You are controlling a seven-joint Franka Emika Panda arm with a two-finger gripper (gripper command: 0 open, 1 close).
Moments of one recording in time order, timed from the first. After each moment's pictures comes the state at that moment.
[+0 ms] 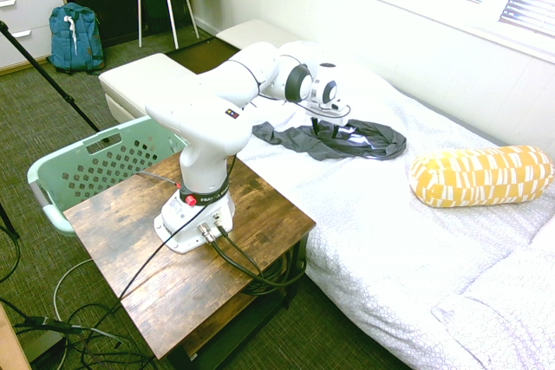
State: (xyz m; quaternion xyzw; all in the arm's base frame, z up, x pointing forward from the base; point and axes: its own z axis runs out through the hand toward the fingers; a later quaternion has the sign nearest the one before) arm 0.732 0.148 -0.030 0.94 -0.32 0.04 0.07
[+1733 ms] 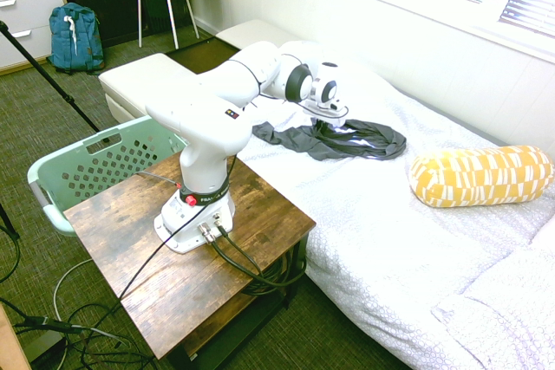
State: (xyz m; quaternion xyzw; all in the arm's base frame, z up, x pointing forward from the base) arm 0.733 0.173 0.005 0.95 -0.31 0.02 0.05
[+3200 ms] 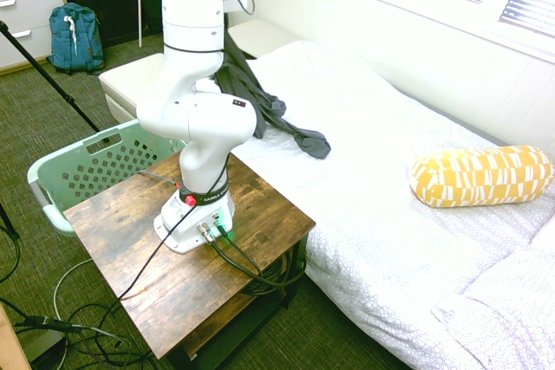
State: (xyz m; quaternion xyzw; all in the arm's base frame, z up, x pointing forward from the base) arm 0.348 0.475 0.409 0.99 -0.07 0.08 0.07
